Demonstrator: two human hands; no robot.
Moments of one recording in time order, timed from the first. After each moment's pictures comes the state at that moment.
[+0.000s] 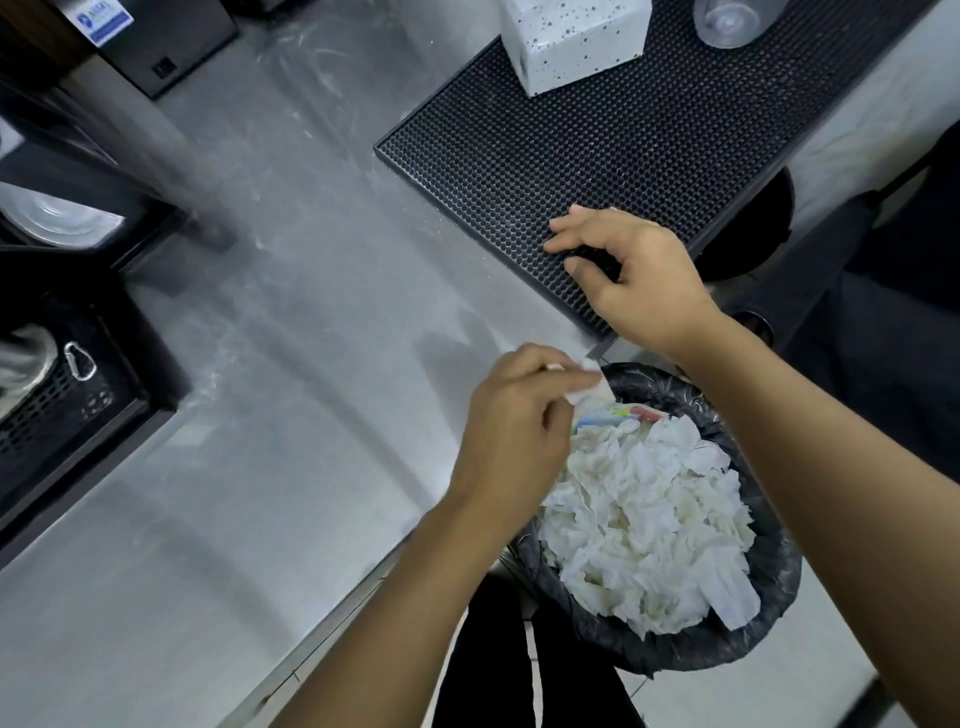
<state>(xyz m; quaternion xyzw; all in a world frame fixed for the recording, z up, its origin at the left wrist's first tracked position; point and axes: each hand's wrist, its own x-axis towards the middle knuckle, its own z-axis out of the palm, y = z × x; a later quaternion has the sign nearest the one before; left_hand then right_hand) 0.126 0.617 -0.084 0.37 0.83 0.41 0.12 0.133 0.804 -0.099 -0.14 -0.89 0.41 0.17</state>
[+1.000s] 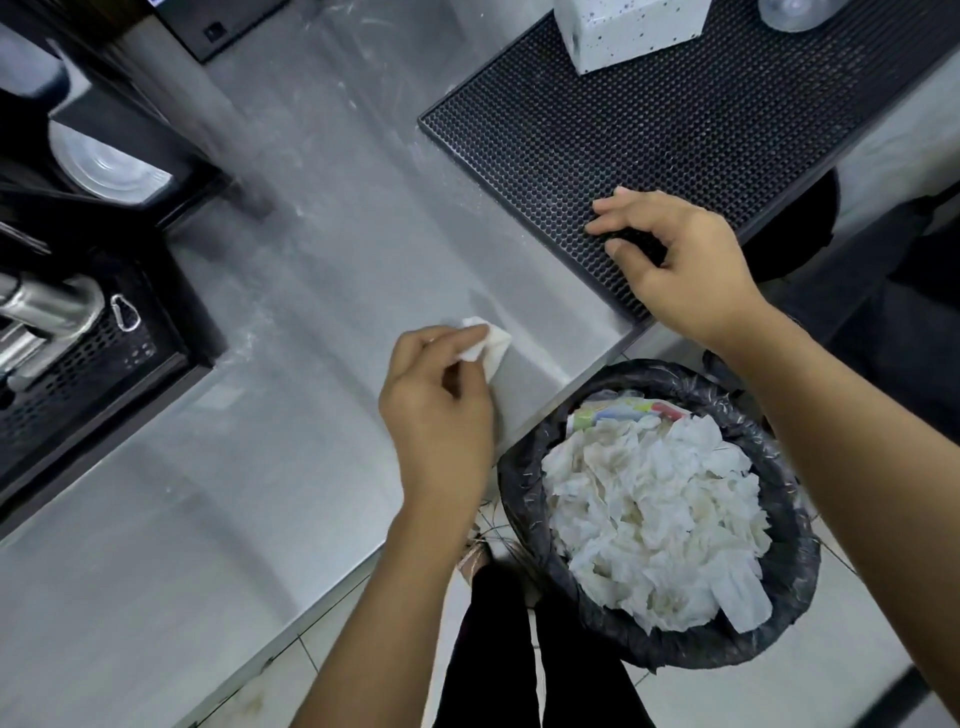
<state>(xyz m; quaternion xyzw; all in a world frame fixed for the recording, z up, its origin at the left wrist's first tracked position) 0.110 0.575 -0.081 0.11 0.87 0.48 -0.02 0.134 0.802 -0.097 -0.13 -0.89 0.40 0.19</state>
